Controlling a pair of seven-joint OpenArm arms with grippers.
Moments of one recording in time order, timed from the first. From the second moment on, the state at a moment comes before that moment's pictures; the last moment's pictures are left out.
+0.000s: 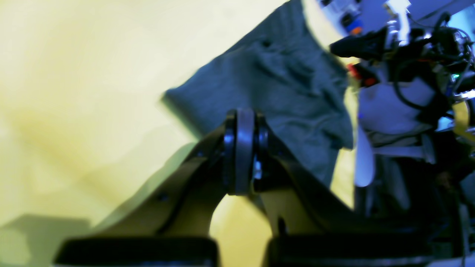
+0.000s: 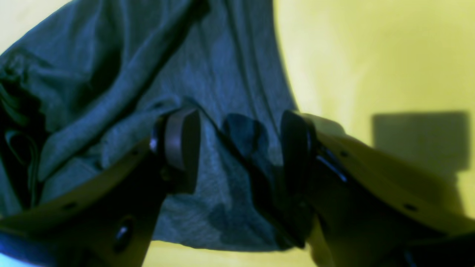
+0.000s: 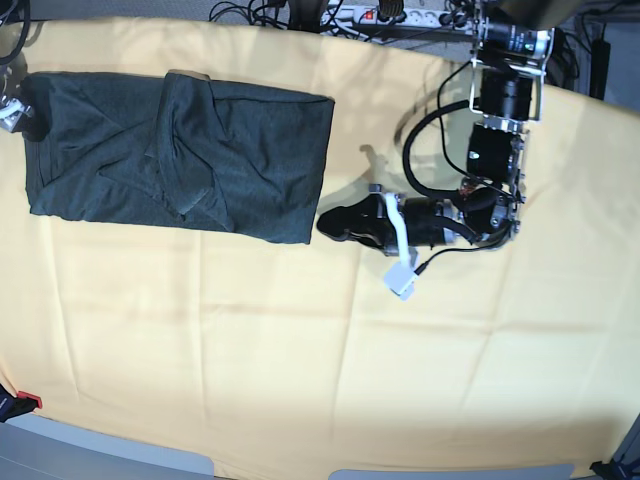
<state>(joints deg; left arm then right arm) -14.9 -13.5 7.2 73.6 -70.5 -43.7 67.5 -21.6 25.5 52.5 84.8 56.9 33.7 -66.5</state>
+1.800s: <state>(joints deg) -15.9 -17.3 7.3 73.6 -73.0 -43.7 67.7 -16.6 34.2 47.5 66.6 75.6 41.9 -79.0</state>
